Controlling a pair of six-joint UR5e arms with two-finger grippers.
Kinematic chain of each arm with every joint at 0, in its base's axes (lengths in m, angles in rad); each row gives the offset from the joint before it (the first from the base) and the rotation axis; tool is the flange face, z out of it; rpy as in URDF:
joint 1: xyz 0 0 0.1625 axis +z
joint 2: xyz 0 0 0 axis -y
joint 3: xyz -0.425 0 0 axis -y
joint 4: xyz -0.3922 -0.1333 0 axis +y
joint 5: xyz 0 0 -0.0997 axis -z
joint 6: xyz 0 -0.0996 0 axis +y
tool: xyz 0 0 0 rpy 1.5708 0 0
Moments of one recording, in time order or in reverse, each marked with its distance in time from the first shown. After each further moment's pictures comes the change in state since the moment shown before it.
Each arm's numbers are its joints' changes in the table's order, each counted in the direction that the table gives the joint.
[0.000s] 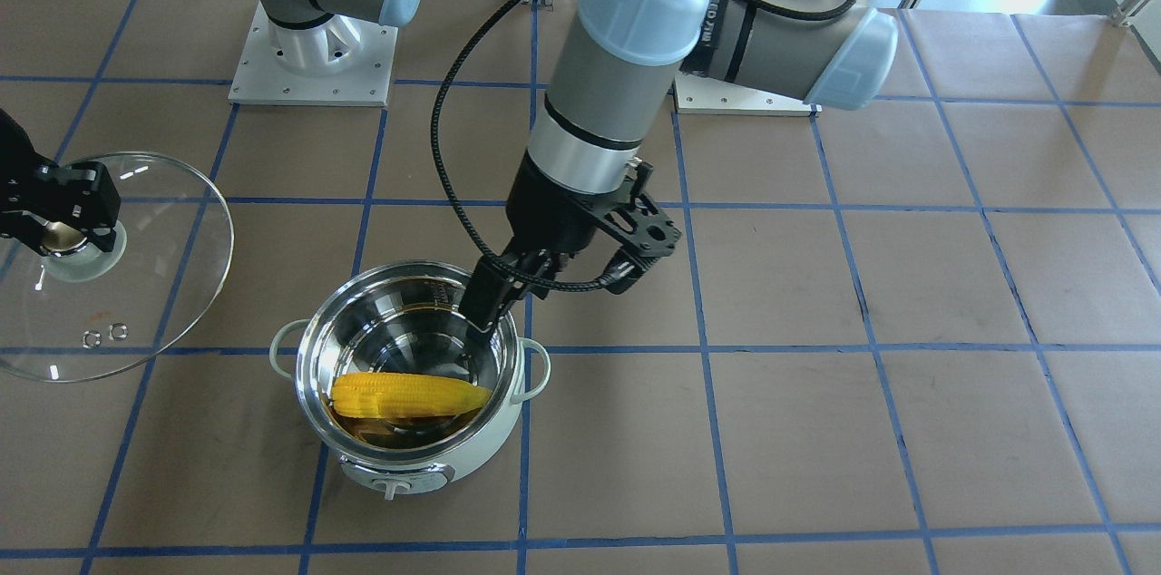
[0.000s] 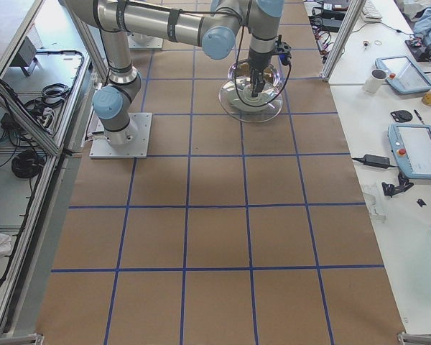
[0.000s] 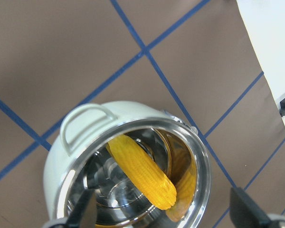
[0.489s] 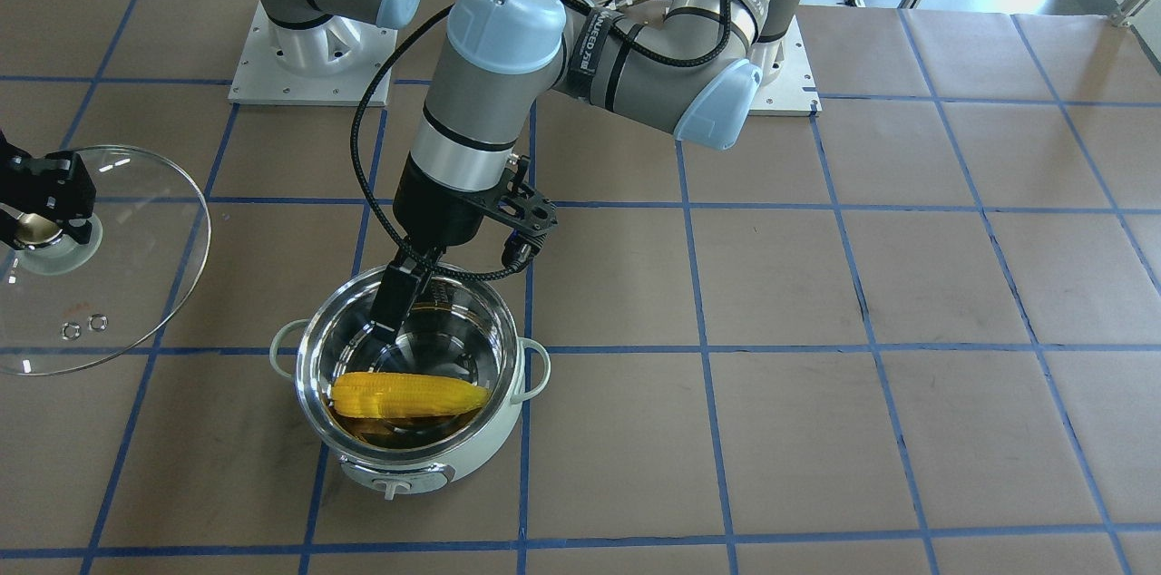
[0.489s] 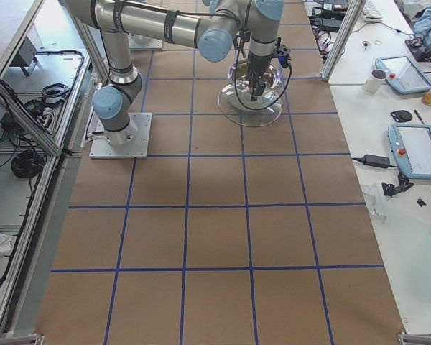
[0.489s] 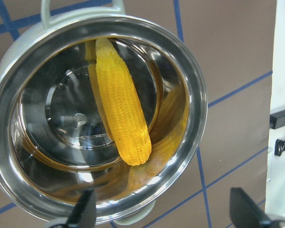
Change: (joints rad) left arm -0.157 -0.095 -0.003 -0.189 0.034 0.540; right arm -0.035 -0.007 0.001 -0.006 -0.012 0.087
